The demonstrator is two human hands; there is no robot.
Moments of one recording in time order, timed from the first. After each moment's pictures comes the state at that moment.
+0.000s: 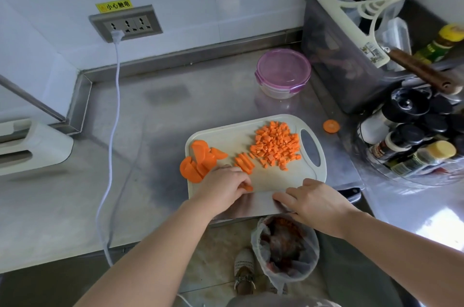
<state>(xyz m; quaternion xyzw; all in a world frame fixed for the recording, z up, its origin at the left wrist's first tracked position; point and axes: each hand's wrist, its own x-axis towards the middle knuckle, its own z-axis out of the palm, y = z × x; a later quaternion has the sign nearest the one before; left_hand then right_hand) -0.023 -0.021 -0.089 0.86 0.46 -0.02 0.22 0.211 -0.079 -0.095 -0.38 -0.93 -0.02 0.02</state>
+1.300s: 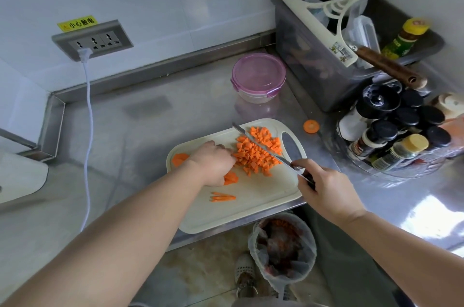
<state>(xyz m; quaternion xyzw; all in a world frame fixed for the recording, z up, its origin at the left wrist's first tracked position) 0.016 0.052 -0.060 0.92 0.30 -0.27 -0.03 0.241 -0.079 -0.079 -0.66 -0.70 0.14 0.24</state>
